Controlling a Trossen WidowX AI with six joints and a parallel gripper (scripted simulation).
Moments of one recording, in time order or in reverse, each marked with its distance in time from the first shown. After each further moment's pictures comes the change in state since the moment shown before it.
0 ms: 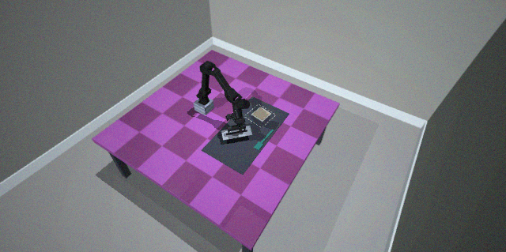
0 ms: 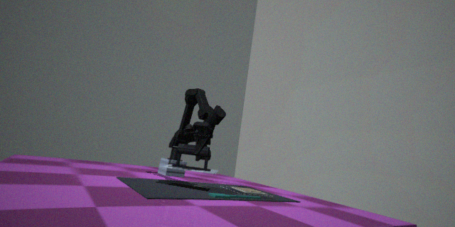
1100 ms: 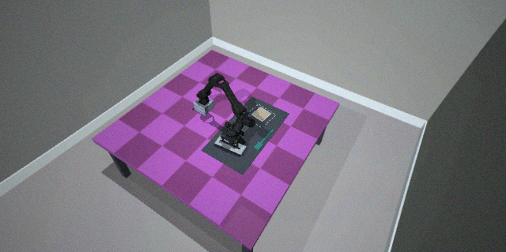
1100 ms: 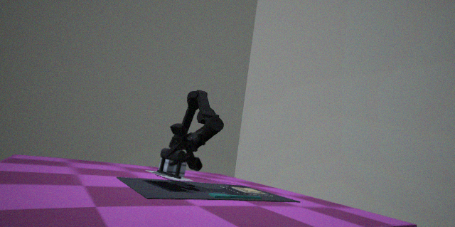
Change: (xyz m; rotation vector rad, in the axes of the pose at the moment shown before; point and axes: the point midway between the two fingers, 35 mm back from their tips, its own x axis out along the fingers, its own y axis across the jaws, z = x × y) arm 0.069 0.042 0.062 0.478 -0.509 0.127
